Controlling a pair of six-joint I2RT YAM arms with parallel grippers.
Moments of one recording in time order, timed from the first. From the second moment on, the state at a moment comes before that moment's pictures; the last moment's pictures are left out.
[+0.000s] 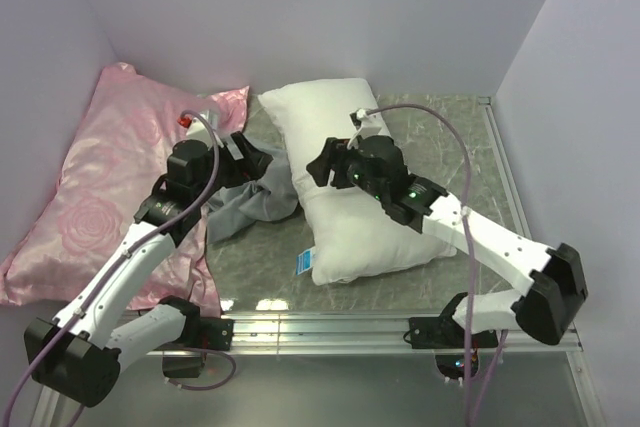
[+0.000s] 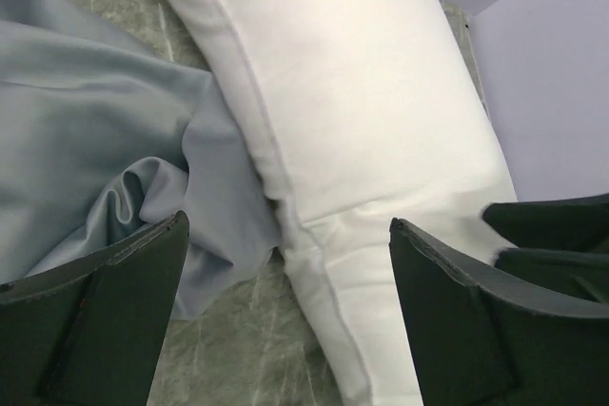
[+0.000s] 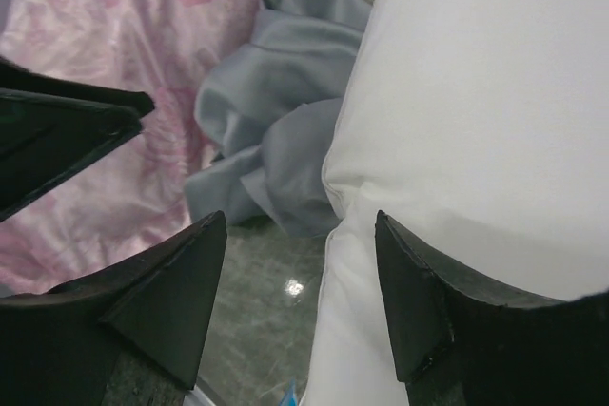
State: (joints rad) left arm -0.38 1.00 0.89 -0.20 0.04 -0.63; right arm 0.78 1.32 1.08 -0.10 0.11 0.56
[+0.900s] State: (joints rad) left arm -0.38 0.84 0.91 -0.28 0.03 -0.58; right arm 0.79 0.87 0.93 -0.26 0.23 0.53
